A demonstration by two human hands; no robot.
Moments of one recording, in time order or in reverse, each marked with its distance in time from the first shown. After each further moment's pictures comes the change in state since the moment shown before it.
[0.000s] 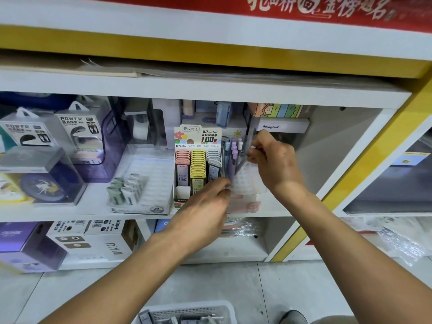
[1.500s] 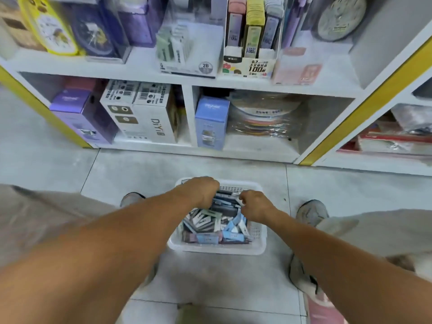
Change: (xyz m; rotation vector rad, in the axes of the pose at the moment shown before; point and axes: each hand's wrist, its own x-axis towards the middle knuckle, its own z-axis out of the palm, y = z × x) left_hand -0.211 -0.036 0.165 0.087 -0.904 -0.328; right_hand -0.329 0.020 0.174 -0.181 -1.119 0.340
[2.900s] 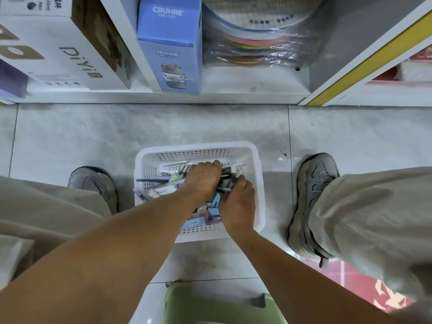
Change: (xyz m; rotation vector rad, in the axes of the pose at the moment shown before) left_hand 0.120 0.034 0.125 -0.055 0.049 0.014; right_hand 0.028 0.004 0.134 0.403 0.438 0.415
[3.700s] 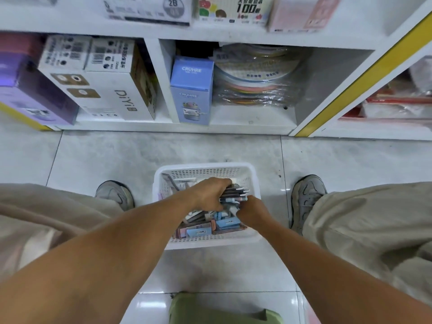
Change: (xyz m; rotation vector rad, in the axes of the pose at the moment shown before) left_hand -0.055 -0.005 -0.056 -0.393 -0.001 0.294; right_hand 0.014 0.004 -0.064 -0.217 -0.424 -0.055
